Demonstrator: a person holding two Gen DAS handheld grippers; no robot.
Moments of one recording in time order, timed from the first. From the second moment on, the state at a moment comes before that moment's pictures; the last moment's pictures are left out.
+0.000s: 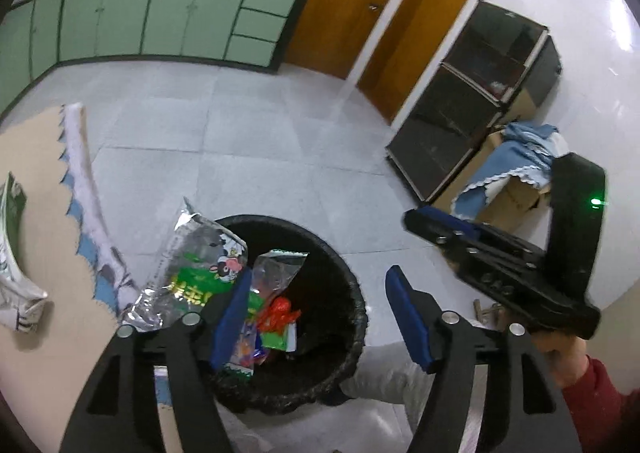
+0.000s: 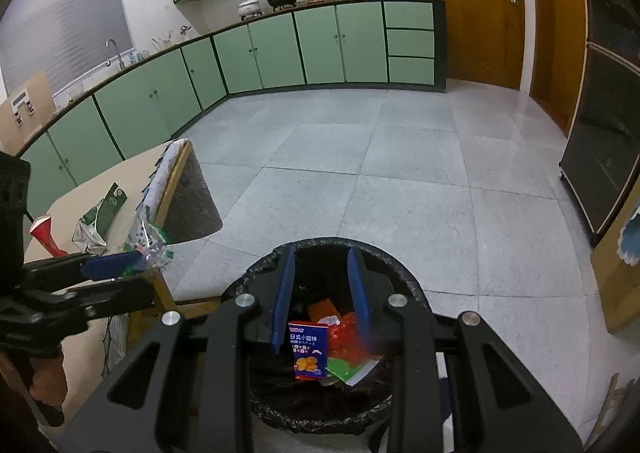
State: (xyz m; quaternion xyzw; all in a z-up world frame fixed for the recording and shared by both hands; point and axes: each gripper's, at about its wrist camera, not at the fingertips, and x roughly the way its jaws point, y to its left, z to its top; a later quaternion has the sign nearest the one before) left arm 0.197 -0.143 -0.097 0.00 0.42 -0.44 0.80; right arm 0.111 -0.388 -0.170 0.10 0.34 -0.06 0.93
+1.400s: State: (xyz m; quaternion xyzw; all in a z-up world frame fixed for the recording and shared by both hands) left arm 0.176 0.132 -0.104 -0.13 0.39 -0.28 0.87; right arm 0.180 -0.178 -0.153 0.03 0.36 0.15 0.92
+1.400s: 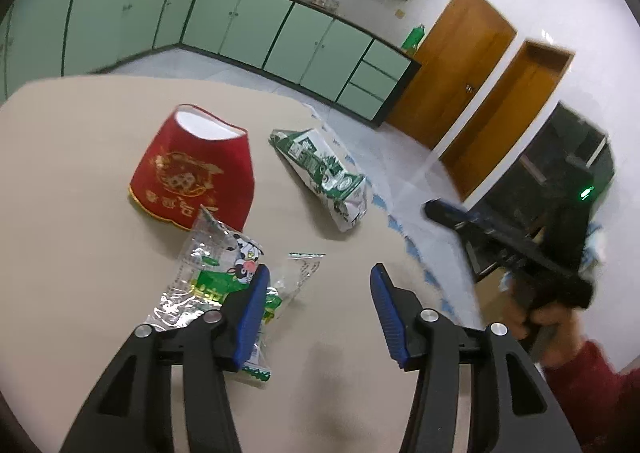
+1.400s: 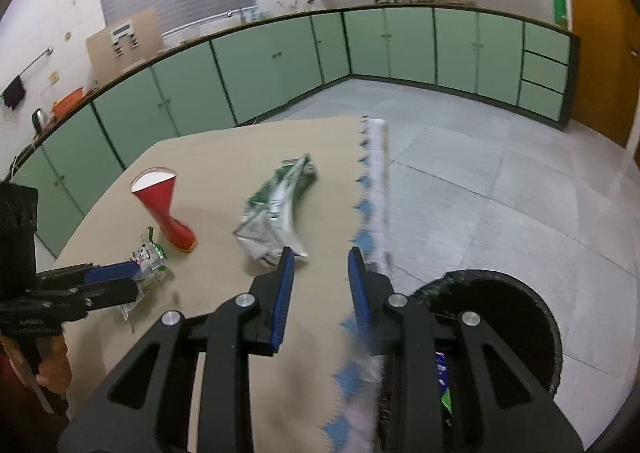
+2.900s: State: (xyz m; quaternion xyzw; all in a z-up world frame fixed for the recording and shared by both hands) left arm 0.215 0.164 -0.093 -0.10 0.35 -0.14 0.92; right arm 0.250 -0.120 -0.181 -0.01 0.40 0.16 0.90
